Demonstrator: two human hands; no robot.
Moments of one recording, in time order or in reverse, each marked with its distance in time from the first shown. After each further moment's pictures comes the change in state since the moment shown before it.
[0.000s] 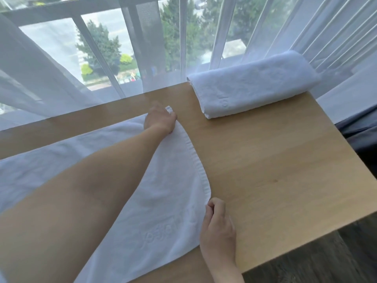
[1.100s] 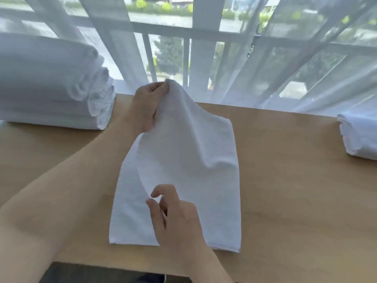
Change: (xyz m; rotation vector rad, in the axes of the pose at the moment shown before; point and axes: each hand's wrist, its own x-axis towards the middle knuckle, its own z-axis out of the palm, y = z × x) left_hand -0.091 -0.401 -0.353 -1.215 0.176 0.022; right_hand -0.237 -0.326 0.166 0.216 -0.540 -0.894
